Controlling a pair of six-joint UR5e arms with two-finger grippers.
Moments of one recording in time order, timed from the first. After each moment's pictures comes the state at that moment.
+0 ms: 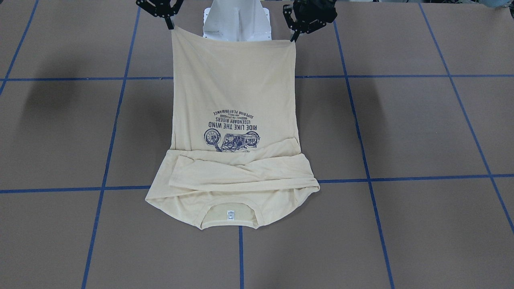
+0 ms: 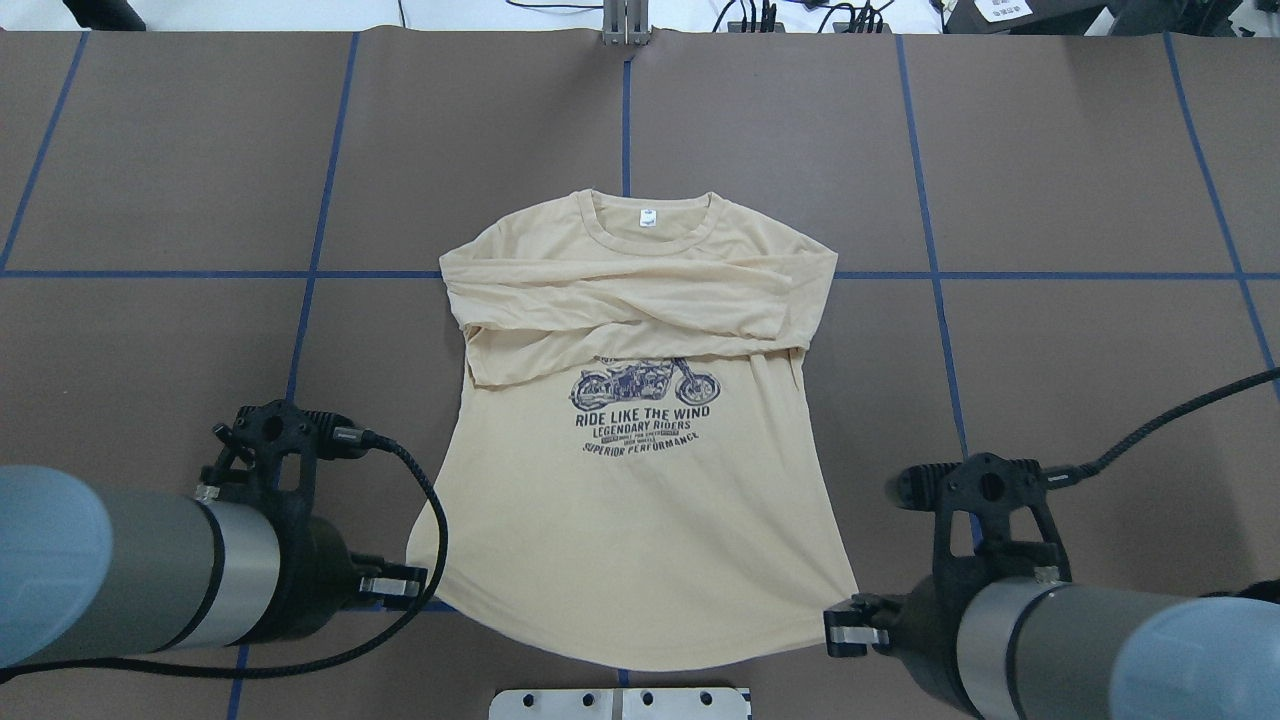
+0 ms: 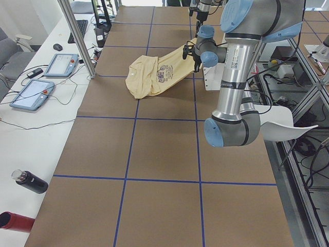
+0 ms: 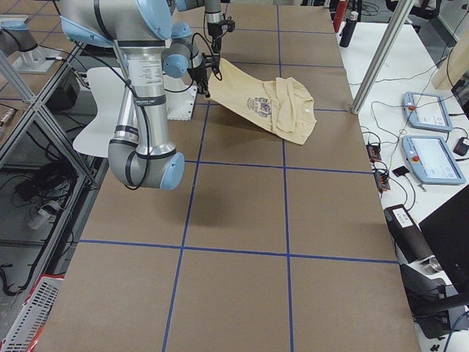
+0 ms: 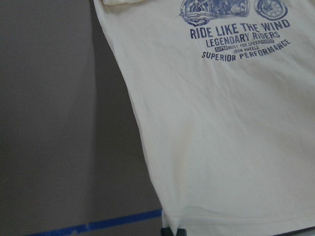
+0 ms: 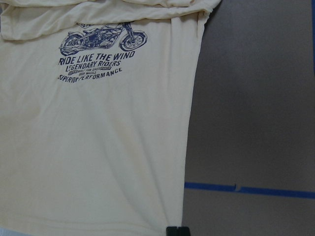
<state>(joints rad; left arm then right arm) -0.26 -1.80 -2.45 -1.52 -1.76 -1.30 0.08 -1.31 2.62 -1.98 1.51 1.45</state>
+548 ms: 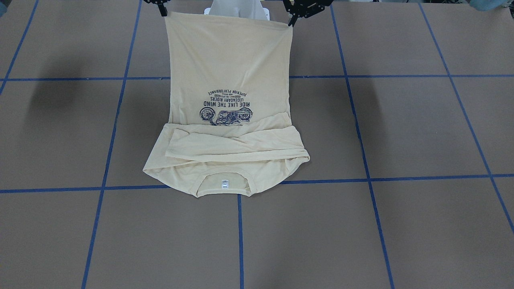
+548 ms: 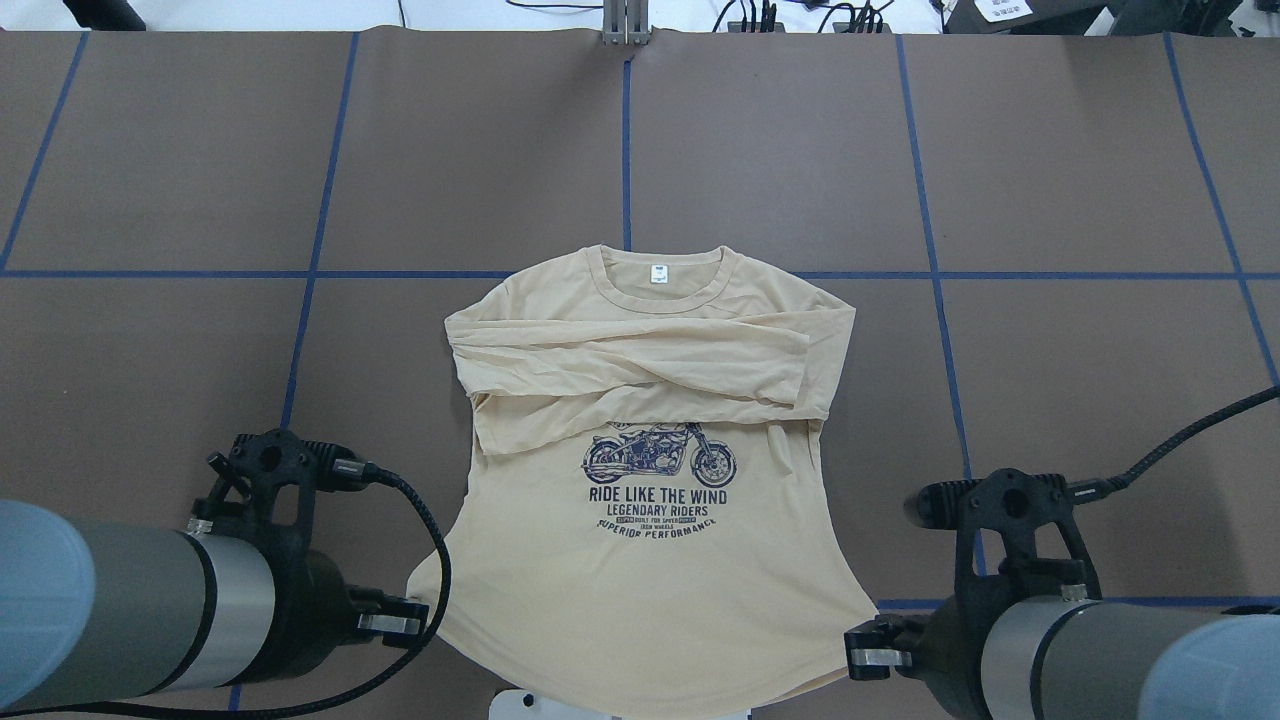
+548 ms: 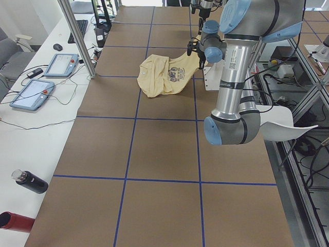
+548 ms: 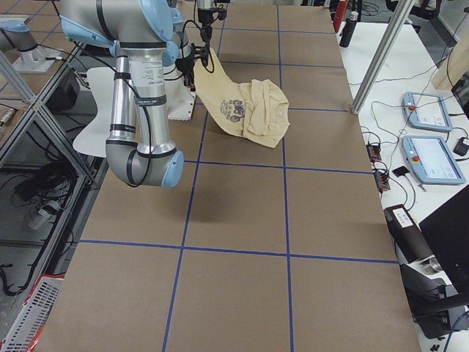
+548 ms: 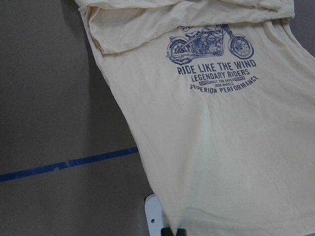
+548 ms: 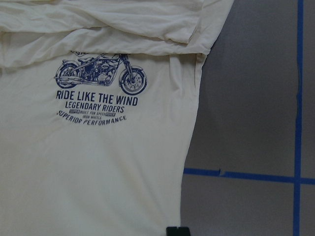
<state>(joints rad) -0.24 -1.85 -2.41 -1.47 -1.70 -1.30 0.11 -1.26 2.58 -2.06 1.50 1.45</state>
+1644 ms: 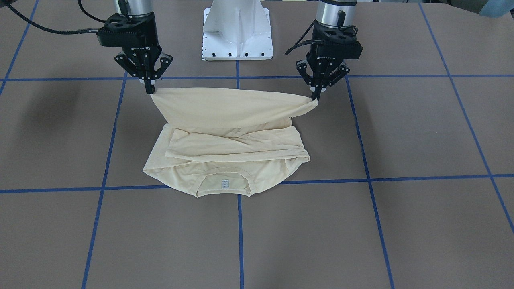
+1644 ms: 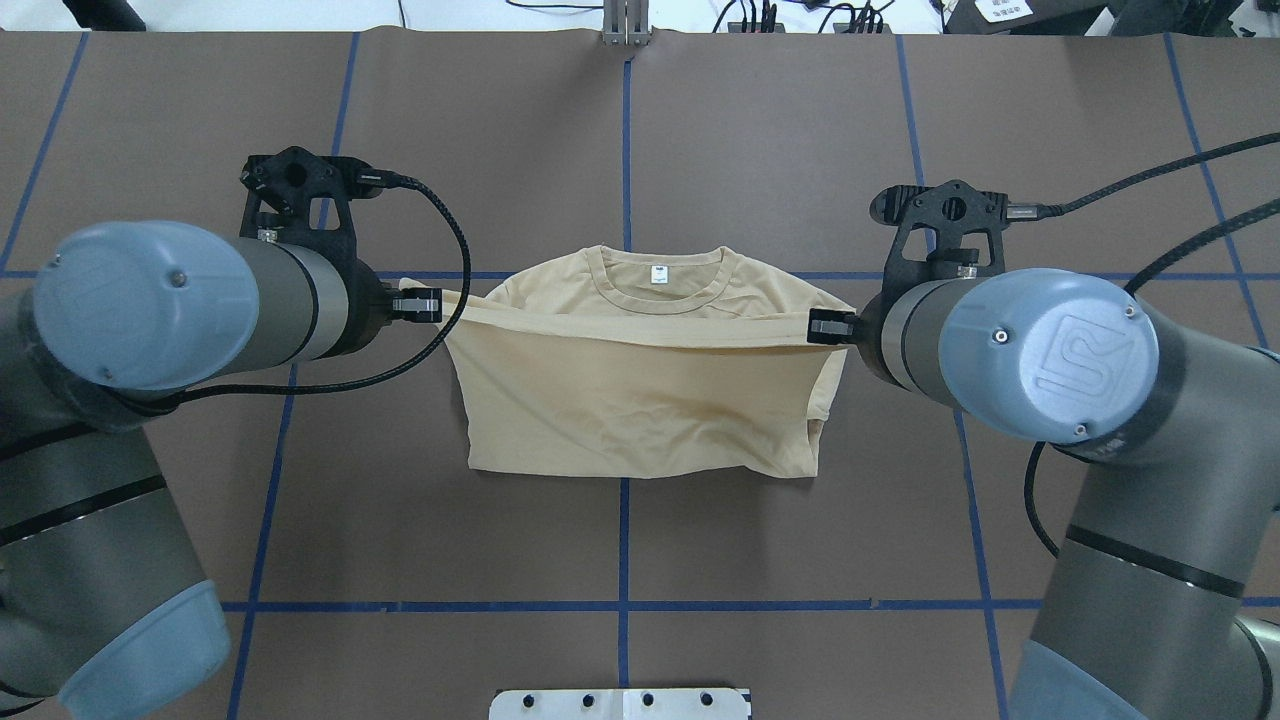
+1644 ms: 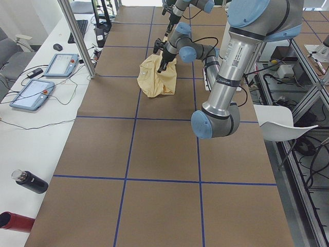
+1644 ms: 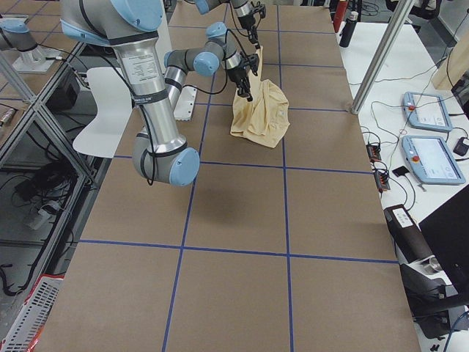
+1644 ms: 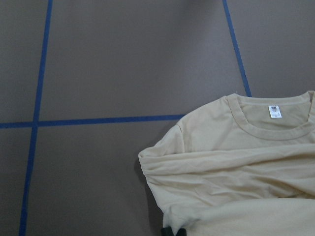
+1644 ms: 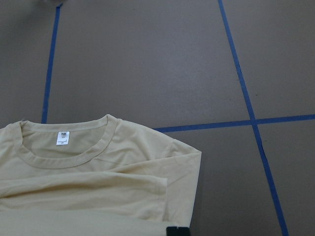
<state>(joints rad) -0.56 -2.02 -2.13 -1.50 -1.54 -1.17 0.51 -1.17 2.21 -1.81 1.46 1.31</state>
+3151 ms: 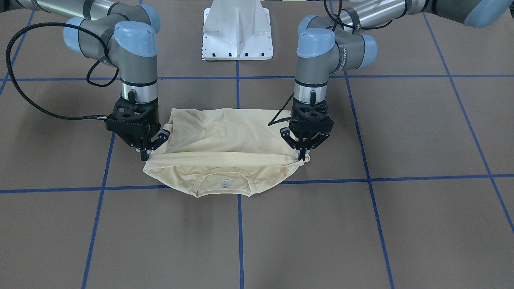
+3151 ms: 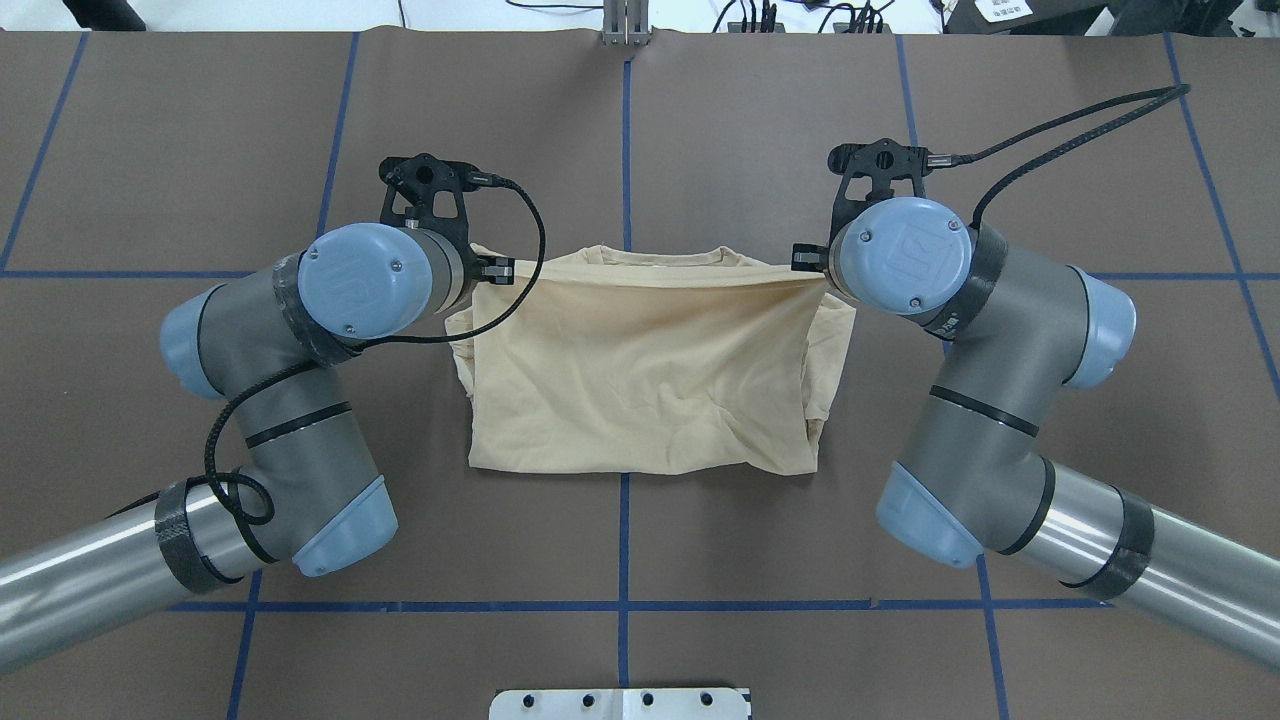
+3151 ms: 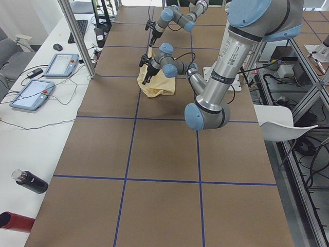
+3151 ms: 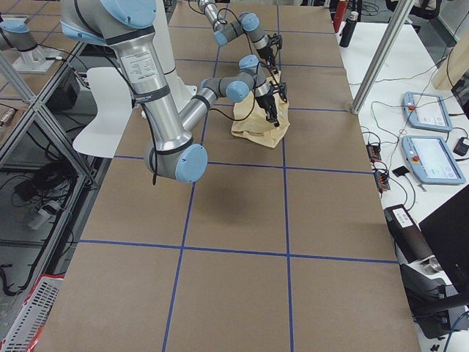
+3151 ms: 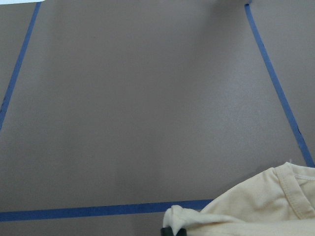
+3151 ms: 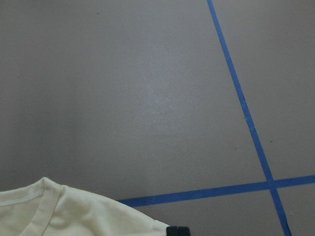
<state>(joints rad) -0.57 -2.14 -1.67 -1.84 -1.46 -1.11 0.61 -1.09 1.79 -1.55 1.47 1.23</state>
